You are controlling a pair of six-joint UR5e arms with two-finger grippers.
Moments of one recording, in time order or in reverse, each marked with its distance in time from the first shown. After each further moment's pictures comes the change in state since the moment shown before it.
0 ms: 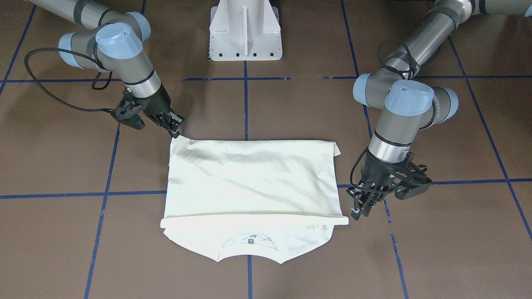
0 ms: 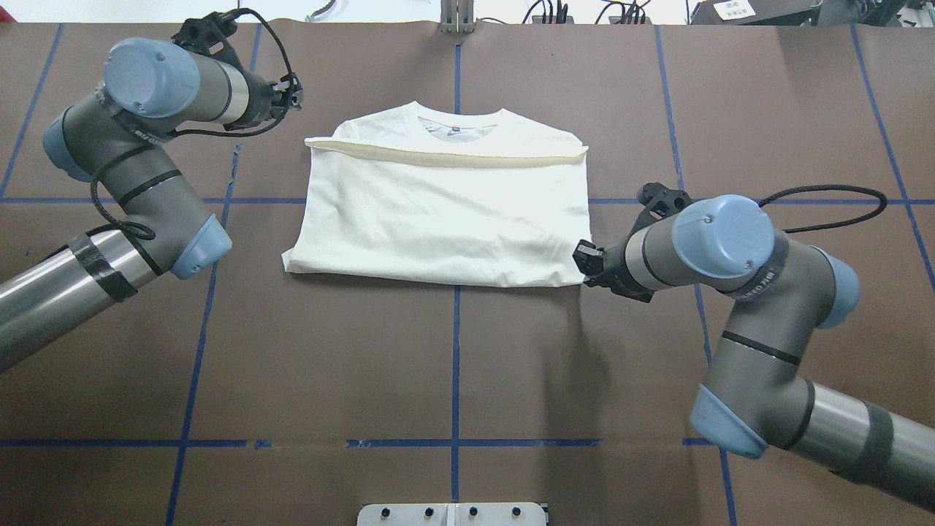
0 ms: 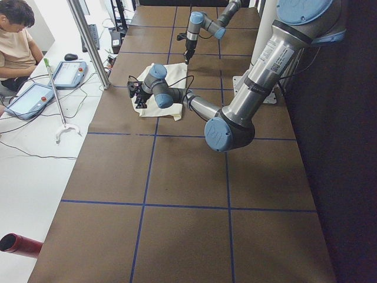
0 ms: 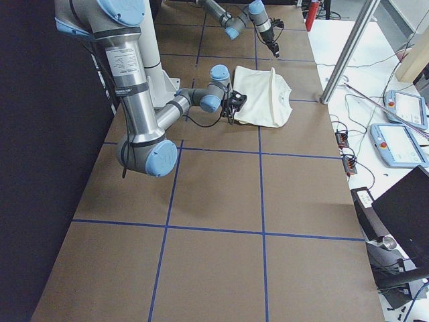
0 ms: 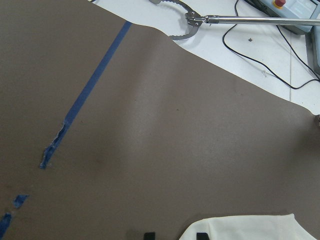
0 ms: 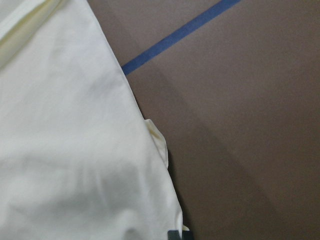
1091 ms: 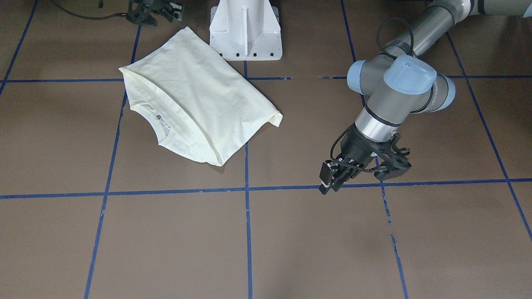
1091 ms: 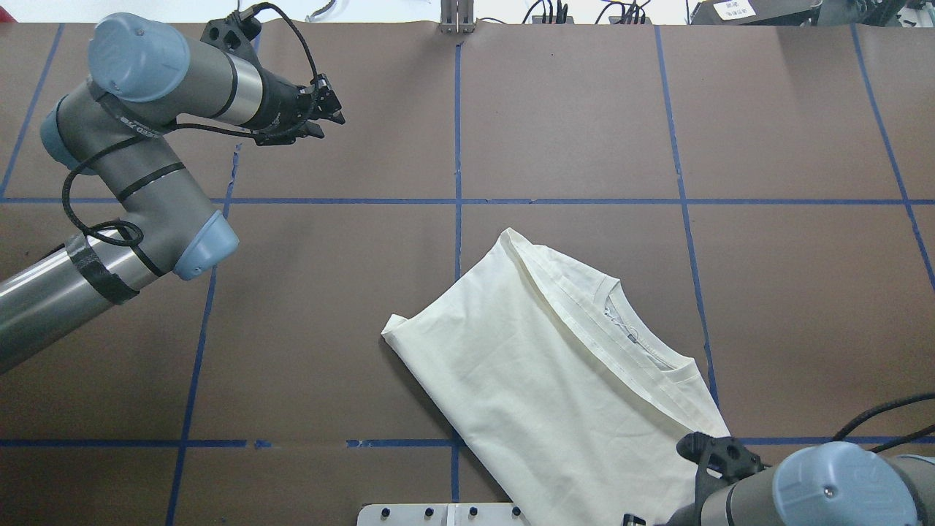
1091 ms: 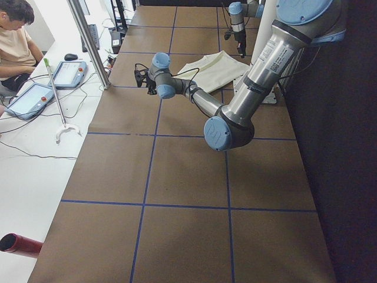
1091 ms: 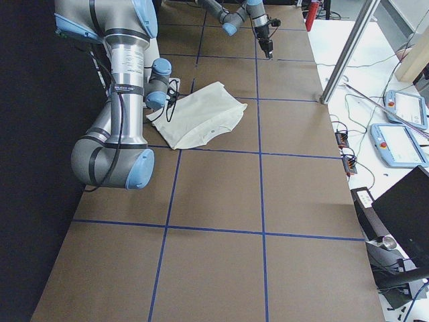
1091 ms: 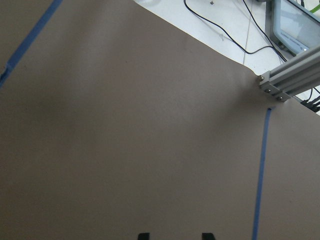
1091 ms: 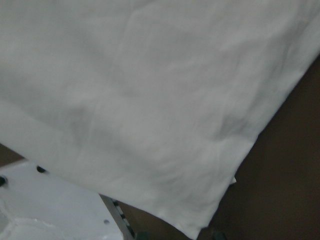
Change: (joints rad) left arm 0.009 -0.008 -0.124 -0.026 -0.259 -0.135; right arm -0.475 -0.367 0.425 -0.013 0.051 0.202
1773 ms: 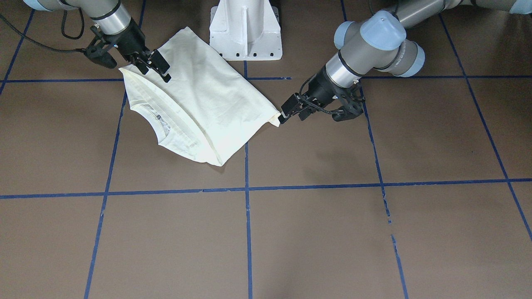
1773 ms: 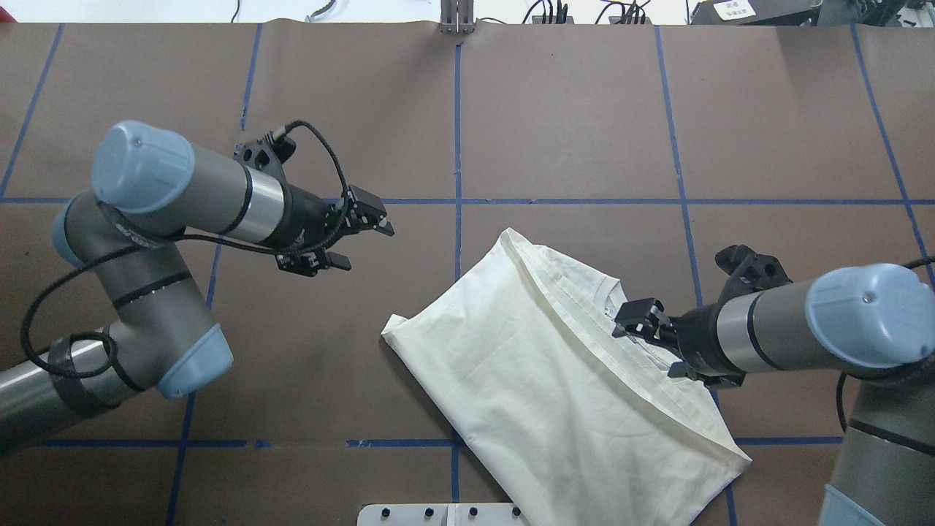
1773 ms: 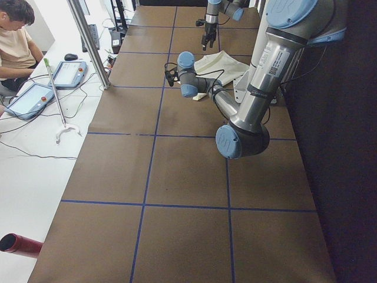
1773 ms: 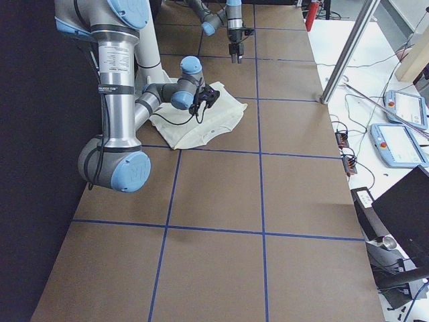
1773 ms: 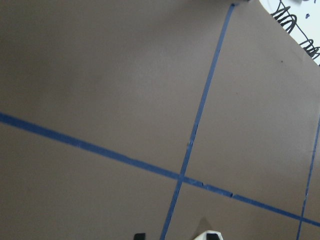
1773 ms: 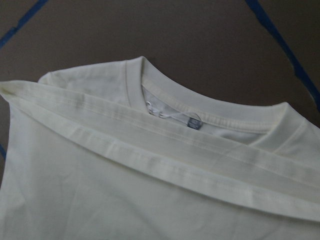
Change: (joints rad) left arm 0.216 0.147 -0.240 0.019 -0.076 -0.236; right arm 0.413 0.153 -0.138 0.000 -0.029 -0.086
